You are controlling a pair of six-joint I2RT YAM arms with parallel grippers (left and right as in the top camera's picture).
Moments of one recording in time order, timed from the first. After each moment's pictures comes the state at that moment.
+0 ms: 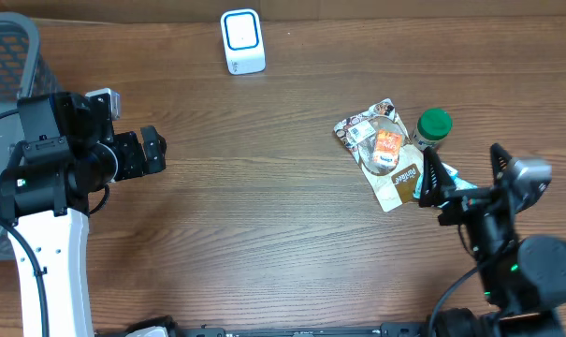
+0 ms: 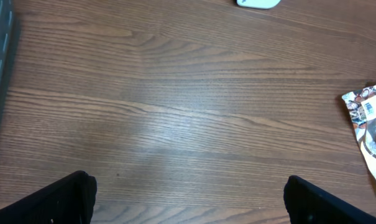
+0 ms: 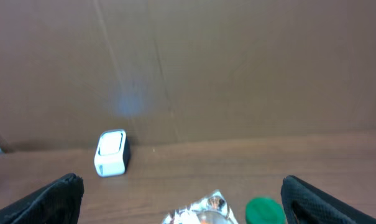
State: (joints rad) left arm 0.21 1.26 1.32 -1.05 0.25 -0.05; right arm 0.14 0.42 0.65 -0.27 0.02 0.17
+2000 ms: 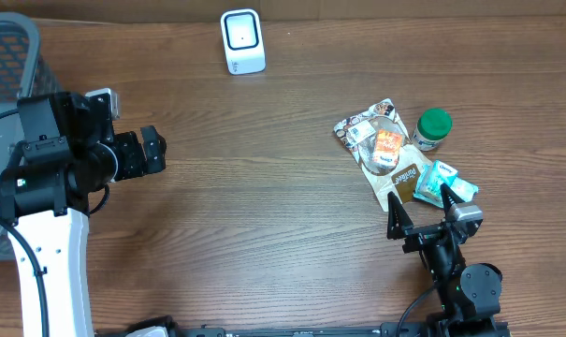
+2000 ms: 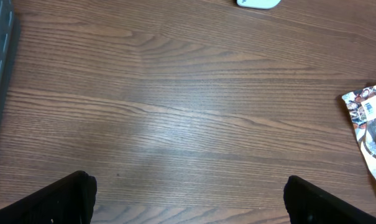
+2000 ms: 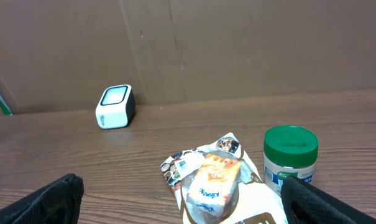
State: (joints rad) left arm 0.21 1.26 1.32 -1.05 0.25 -0.05; right arm 0.14 0.01 0.02 -0.03 -0.07 0.17
